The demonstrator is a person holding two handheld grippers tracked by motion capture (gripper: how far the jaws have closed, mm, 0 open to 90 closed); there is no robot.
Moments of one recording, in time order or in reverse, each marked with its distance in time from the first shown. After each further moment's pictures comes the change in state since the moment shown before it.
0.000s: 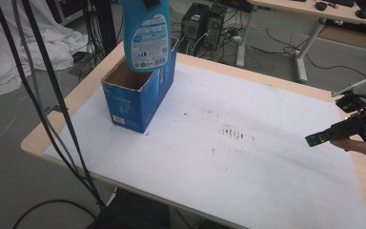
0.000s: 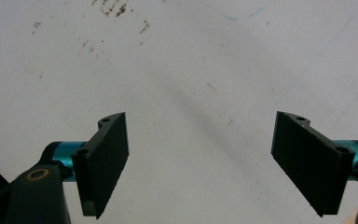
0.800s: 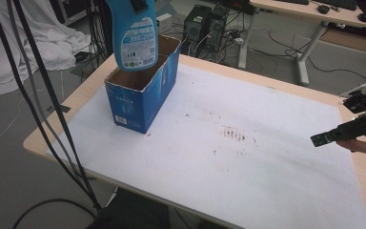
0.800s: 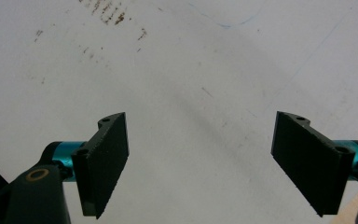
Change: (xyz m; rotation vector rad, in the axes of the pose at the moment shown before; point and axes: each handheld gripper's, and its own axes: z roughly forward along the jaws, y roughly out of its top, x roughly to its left) left arm 0.020 -0.018 0.010 0.016 0.048 -0.061; right arm -0.003 0.000 -0.008 -0.018 -0.010 0.008
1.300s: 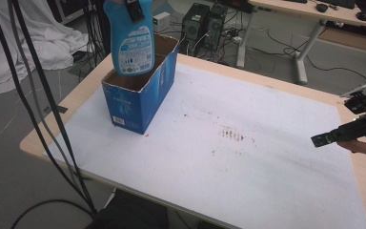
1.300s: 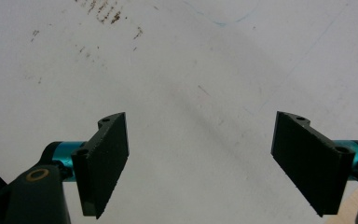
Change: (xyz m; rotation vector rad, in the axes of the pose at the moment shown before) left arm 0.008 -0.001 0.023 0.032 0.000 0.000; right arm -0.004 -0.002 0.000 -0.002 0.002 0.005
